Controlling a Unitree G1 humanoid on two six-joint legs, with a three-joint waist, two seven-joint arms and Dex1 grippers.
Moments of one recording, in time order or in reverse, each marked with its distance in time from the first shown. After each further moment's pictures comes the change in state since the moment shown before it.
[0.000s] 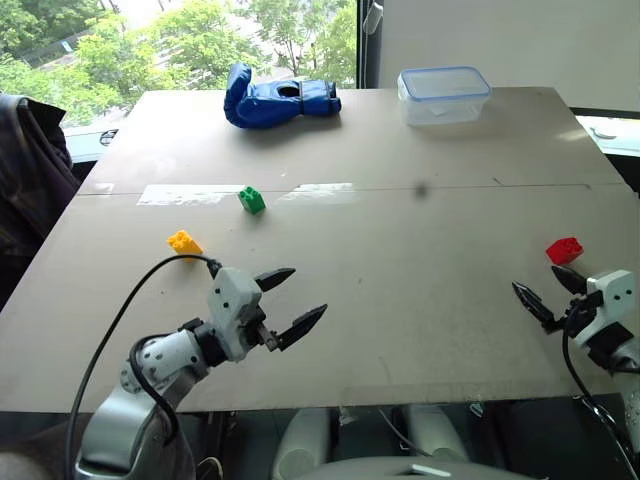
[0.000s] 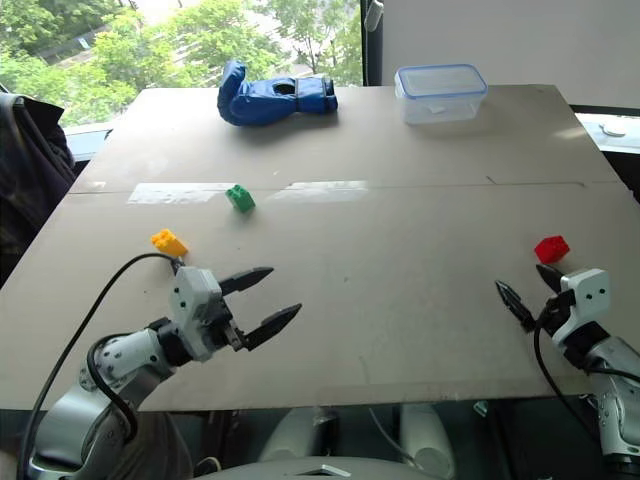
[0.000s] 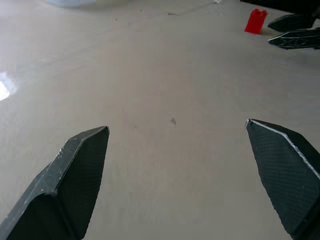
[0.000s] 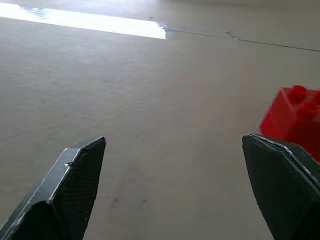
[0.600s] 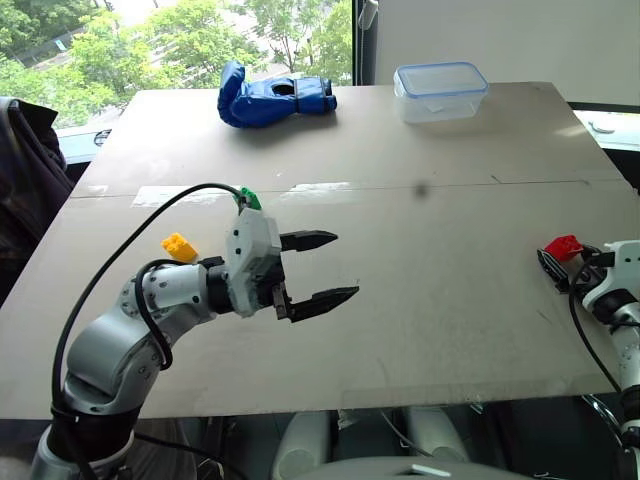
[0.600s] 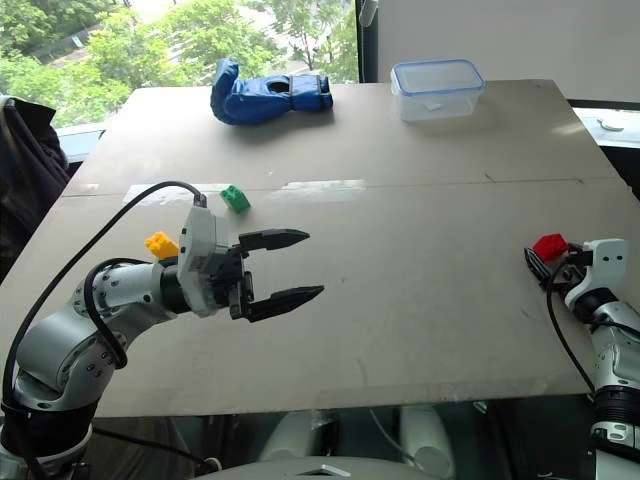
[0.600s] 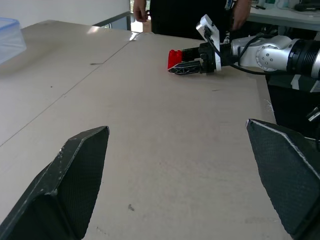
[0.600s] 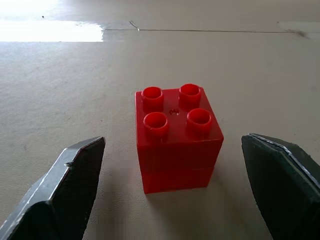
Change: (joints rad) left arm -0.260 0.101 -0.034 -0.015 -0.174 0.181 -0.105; right arm -0.294 -0.017 -0.021 0.431 -0.033 -0.072 0.006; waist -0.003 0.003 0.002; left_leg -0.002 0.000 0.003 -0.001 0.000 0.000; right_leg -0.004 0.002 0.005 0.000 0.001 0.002
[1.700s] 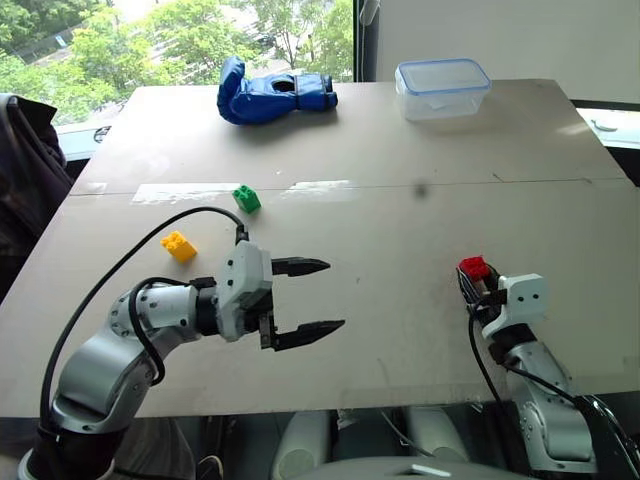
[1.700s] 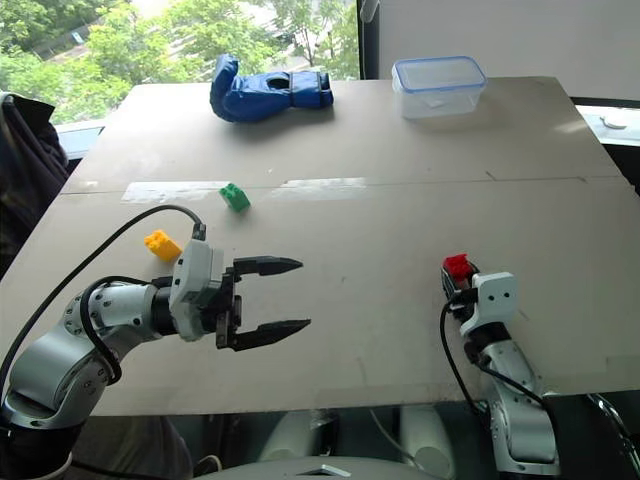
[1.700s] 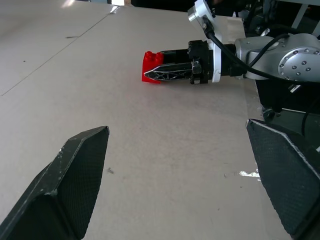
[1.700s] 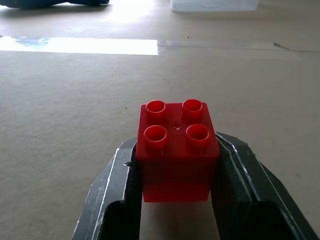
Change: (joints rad) left arm 0.125 0.057 0.001 0.037 0.086 -0.137 -0.147; right arm 0.416 0.462 0.398 -0.816 -0.262 0.081 -0.403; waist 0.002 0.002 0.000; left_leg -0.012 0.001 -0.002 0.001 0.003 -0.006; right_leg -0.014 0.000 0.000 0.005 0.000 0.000
